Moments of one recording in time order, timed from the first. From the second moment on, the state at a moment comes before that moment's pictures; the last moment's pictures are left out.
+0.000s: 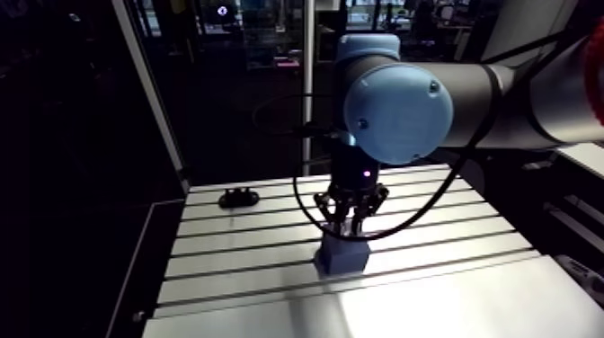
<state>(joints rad) -0.18 -1.39 2.03 -2.09 -1.60 -1.85</state>
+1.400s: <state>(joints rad) -0.18 -1.39 2.04 -2.10 -1.60 -1.85</state>
